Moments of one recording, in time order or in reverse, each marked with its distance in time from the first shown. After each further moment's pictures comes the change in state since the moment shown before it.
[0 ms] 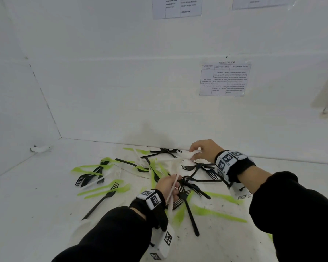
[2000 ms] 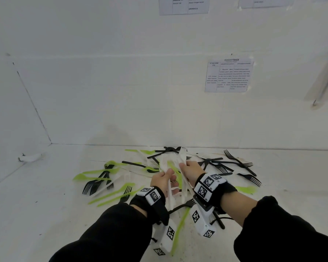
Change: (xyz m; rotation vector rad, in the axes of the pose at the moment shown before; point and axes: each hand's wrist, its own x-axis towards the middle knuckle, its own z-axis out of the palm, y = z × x) left_hand 0.000 0.021 -0.073 0.053 -0.031 0.112; right_hand 0.018 -0.077 0.133 0.648 0.200 0.571
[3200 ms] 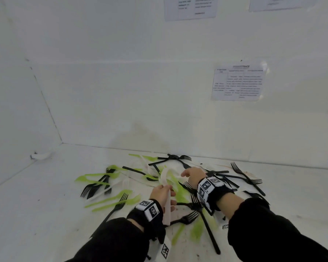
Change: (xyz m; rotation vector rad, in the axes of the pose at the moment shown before) left_hand 0.022 -0.011 0.017 0.107 0.189 -0.154; right_hand 0.048 0.006 -0.042 -0.779 -0.221 -0.182
